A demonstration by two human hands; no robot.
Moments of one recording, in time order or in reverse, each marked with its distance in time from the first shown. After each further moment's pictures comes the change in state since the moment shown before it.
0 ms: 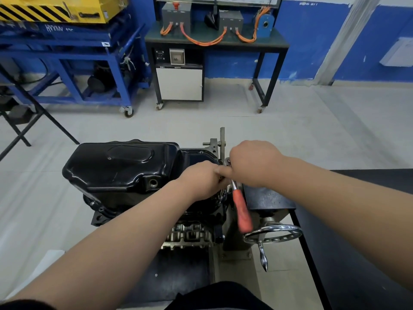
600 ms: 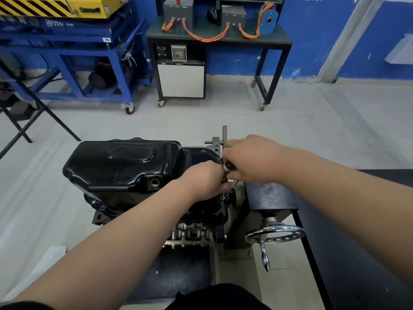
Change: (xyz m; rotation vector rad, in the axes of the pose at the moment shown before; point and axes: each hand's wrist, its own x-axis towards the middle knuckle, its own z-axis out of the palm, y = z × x) left_hand 0.002 0.000 -0.001 0.031 -0.043 0.014; right_hand 0.007 0.007 -0.004 -0.049 0.026 -0.252
